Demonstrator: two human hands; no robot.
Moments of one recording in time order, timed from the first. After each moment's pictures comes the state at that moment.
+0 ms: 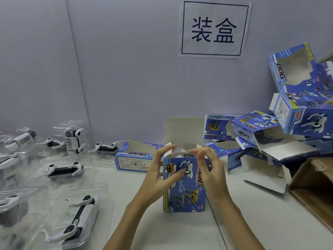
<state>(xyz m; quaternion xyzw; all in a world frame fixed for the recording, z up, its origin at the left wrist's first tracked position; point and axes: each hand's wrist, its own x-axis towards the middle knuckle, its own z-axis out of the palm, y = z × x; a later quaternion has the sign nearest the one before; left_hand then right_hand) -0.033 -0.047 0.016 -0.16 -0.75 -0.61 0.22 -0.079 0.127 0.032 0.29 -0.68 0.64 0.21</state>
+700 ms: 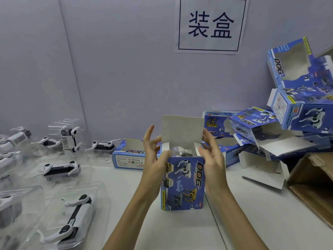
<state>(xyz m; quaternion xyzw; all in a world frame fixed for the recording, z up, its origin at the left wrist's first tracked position) -0.043 -0.030 0.041 -0.10 -0.59 -0.75 0.28 -0.088 0.119 0.041 0.23 -0.56 0.78 0.13</state>
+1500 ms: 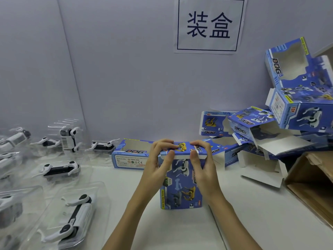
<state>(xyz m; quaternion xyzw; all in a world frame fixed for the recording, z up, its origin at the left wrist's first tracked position) -0.036 -0.036 0.033 -0.16 -0.70 -0.62 0.30 -0.079 0.117 0.023 0.29 -0.62 0.71 0.16</state>
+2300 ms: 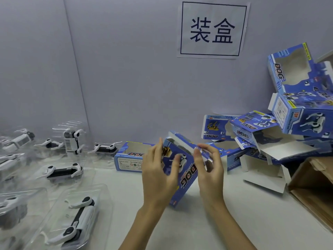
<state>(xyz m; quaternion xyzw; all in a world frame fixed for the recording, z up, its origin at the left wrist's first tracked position) -0.029 -0.016 0.028 -0.01 -0.76 -0.41 0.50 -0.070 0.105 0.028 0.18 -0.56 0.78 0.20</state>
